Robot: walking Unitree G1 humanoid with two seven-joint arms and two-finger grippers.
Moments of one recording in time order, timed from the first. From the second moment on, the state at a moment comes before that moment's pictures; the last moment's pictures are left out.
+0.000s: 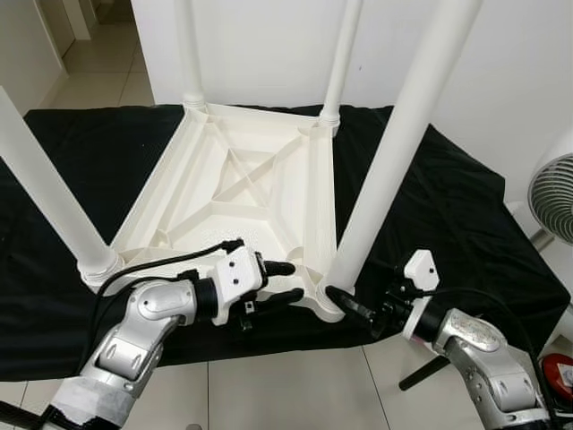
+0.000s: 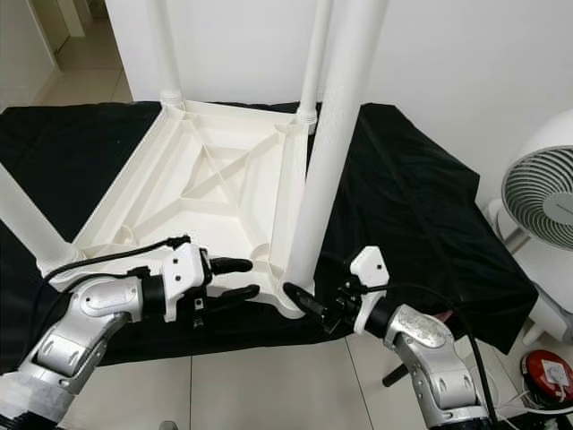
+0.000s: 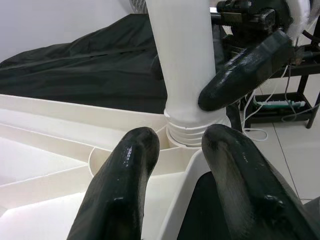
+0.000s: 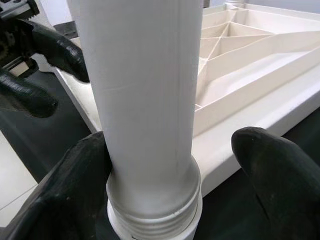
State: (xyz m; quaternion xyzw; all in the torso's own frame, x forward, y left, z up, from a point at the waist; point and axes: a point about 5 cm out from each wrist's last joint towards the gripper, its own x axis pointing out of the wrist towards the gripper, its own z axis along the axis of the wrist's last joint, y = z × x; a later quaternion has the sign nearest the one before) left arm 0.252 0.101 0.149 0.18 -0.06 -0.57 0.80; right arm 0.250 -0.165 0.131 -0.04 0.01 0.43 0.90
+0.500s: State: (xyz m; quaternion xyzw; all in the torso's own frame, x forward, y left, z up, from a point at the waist) left arm 0.243 0.100 0.149 0.18 -0.03 -0.58 0.79; right arm 0.280 -0.154 0.128 -0.06 0.00 0.47 0.88
